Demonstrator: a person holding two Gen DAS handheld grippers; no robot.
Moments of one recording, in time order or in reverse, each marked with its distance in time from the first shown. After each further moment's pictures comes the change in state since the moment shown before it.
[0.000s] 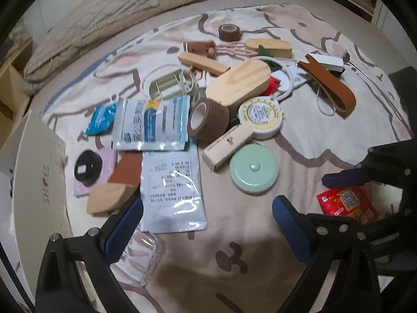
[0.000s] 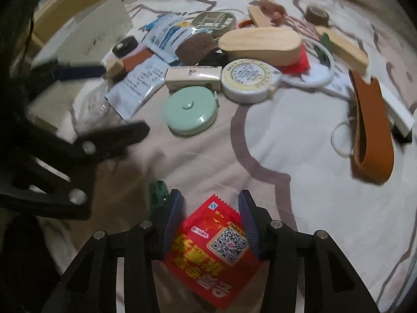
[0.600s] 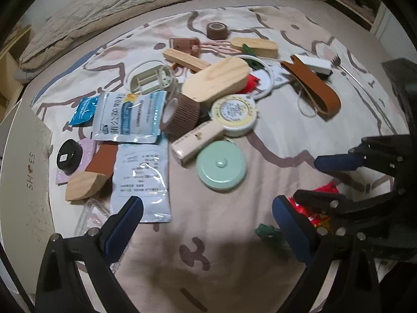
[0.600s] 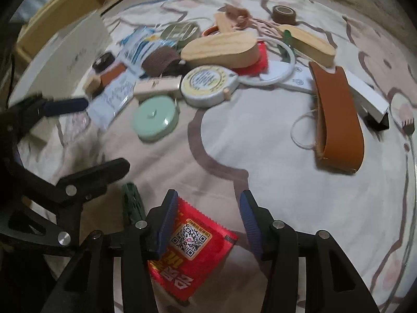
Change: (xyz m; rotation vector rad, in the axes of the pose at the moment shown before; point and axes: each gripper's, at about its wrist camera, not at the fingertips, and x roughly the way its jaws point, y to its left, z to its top) left arm -0.004 -0.028 -0.004 -0.013 -0.004 -0.043; right arm -0.003 -0.014 -0.004 -0.026 -0.046 -0.101
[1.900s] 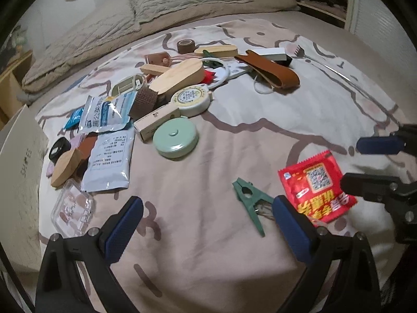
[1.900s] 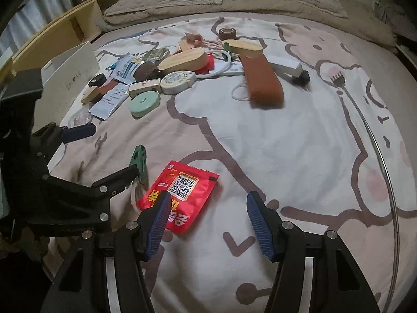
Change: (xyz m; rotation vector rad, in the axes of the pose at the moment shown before) left arm -0.006 -0.042 -0.068 0.103 -0.208 -0.001; right arm -0.059 -0.004 -0.095 0.086 -0.201 -0.096
